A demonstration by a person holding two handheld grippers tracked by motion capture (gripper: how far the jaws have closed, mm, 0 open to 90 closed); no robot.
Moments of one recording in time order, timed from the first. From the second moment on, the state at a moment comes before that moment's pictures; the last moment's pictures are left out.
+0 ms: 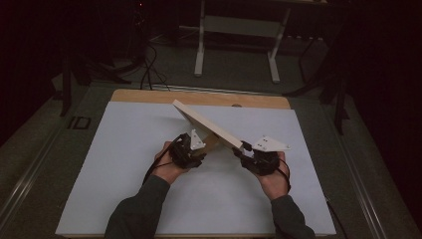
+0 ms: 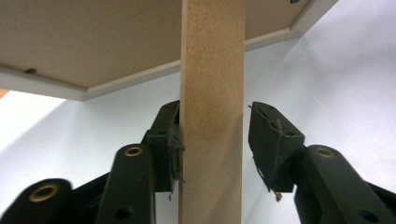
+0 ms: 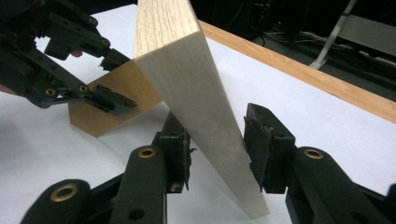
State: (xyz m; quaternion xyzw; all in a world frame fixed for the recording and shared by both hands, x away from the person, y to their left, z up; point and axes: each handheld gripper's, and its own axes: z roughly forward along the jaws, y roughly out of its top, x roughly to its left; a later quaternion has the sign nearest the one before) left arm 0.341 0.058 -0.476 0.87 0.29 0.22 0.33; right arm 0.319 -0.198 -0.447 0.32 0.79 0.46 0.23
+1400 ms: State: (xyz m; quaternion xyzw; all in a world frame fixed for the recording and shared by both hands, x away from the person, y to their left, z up) left arm 0.328 0.136 -0.474 0.79 0.41 0.14 0.44; right arm 0.320 -0.204 -0.452 0.33 0.79 0.48 0.20
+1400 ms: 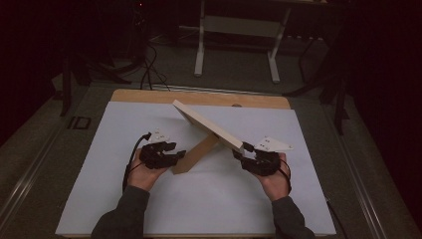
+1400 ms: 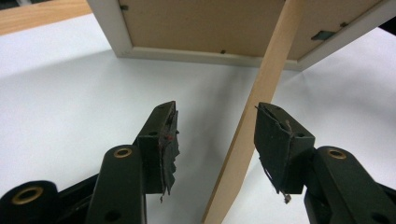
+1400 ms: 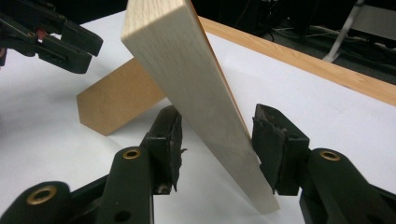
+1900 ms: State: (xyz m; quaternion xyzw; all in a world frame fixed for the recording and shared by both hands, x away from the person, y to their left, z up) left arm 0.321 0.131 -0.461 0.78 0.42 0.14 0.44; right arm 0.315 -0.213 -0.453 0.33 0.79 0.47 0.20
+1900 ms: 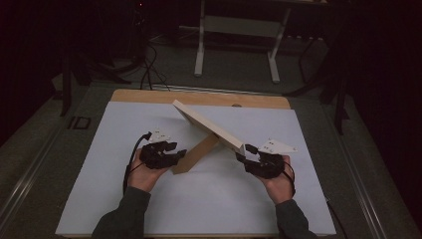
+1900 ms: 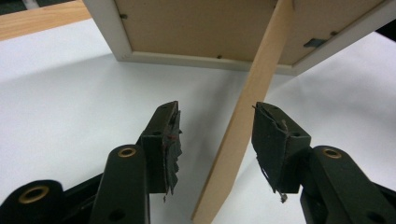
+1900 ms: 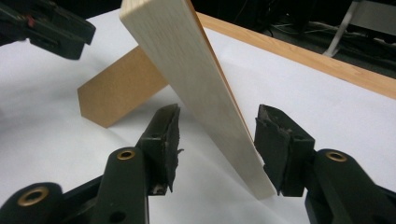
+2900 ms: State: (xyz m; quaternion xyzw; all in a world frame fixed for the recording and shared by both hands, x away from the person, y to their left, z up) left arm 0.350 0.101 -0.447 0.76 0.43 0.15 0.46; right arm 0.323 -0.234 -0.462 0.37 0.78 0.47 0.20
